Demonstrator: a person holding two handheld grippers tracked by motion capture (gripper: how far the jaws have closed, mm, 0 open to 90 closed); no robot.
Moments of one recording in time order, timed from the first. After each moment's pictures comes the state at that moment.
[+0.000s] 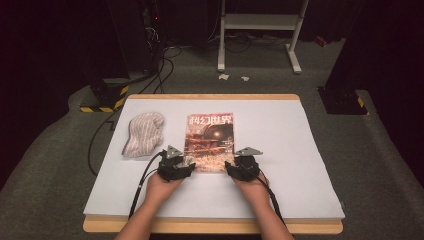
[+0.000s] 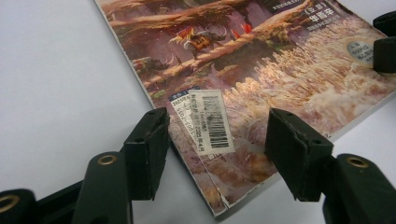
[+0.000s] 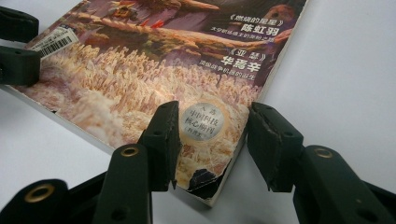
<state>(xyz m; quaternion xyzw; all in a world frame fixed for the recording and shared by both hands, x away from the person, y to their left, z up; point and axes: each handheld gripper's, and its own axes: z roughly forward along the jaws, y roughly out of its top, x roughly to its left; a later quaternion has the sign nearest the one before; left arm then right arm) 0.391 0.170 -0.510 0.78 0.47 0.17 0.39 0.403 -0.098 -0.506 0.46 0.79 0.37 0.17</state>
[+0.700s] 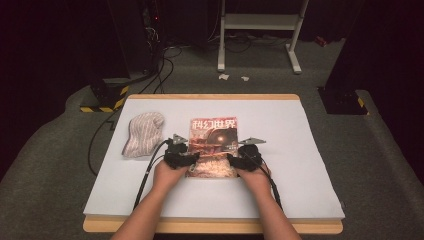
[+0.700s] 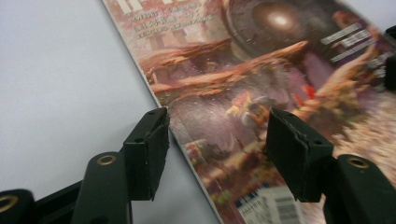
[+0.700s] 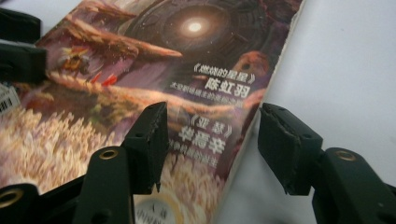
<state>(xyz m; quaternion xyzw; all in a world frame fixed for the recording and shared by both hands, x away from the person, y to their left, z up) 0.441 0.159 -0.508 0.77 0.49 0.16 0.38 0.442 -0.107 -0.505 0.49 0.78 0.37 0.15</state>
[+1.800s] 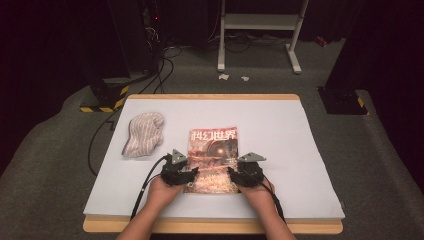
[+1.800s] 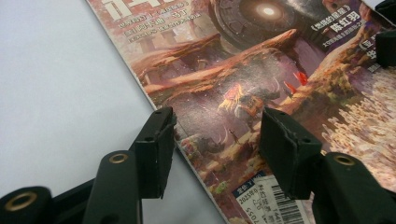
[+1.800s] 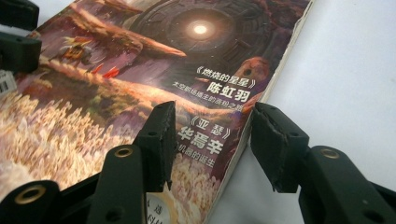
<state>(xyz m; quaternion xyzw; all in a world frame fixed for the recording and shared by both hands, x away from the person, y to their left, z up) 0.377 0.158 -0.505 0.79 0.45 0.18 0.37 0.383 -0.107 -0.504 0.45 0.80 0.36 0.18</state>
